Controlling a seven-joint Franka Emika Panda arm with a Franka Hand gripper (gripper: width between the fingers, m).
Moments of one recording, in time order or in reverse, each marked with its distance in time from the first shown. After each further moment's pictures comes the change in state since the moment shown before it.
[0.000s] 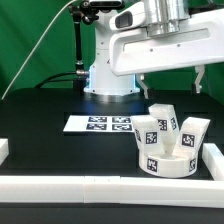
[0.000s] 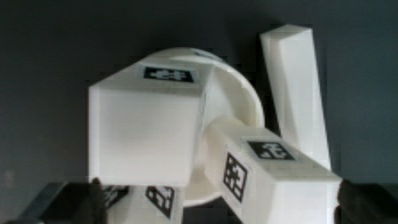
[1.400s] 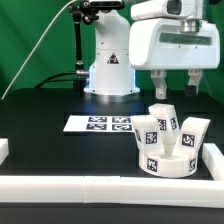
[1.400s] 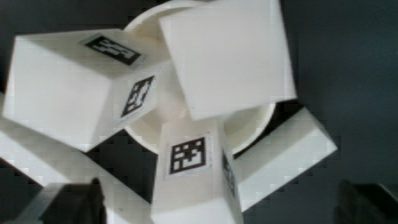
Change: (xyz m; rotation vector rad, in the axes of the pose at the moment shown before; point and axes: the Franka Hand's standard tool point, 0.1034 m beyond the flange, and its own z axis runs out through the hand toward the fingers) arm 0.007 -0.011 0.002 -0.184 0.028 -1.120
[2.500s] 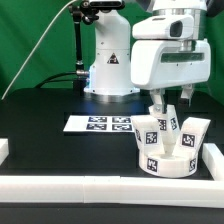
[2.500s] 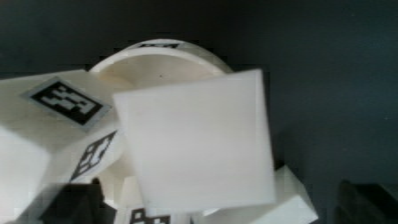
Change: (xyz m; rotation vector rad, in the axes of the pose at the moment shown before) arm -0.019 -0.012 0.026 0.032 -0.060 -0.064
